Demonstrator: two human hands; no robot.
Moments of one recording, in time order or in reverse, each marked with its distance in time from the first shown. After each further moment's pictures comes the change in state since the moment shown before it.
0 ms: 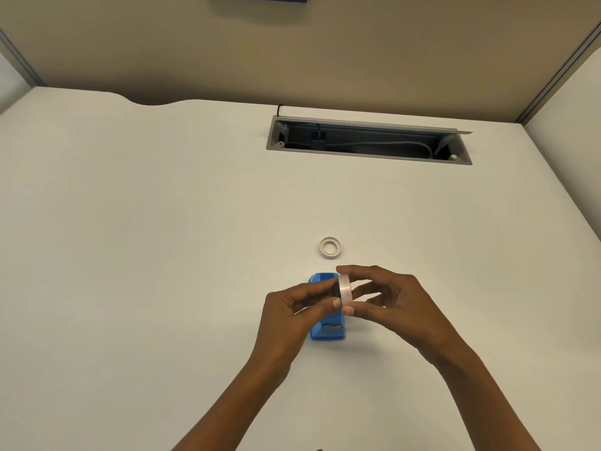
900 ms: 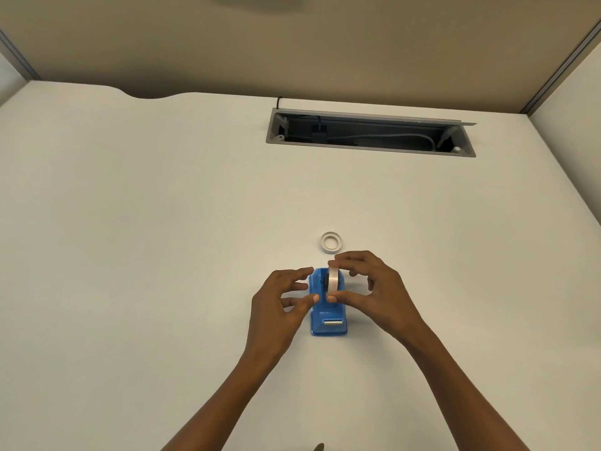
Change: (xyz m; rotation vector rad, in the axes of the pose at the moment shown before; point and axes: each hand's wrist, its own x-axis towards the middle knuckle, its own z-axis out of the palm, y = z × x) left_hand 0.015 -0.024 -0.017 0.376 0.145 0.130; right_hand 0.033 0.036 0.019 -0.266 0.134 -0.061
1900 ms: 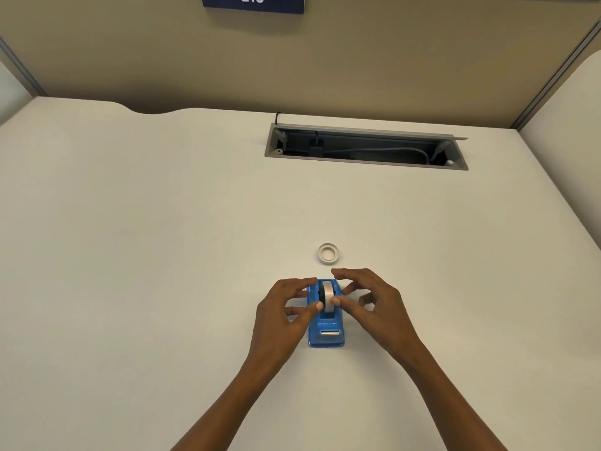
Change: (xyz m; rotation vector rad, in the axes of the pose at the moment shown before) left_hand 0.006 -0.005 0.008 0.018 -0.054 0.008; right_hand -0.006 0.012 0.007 0.099 0.102 -0.057
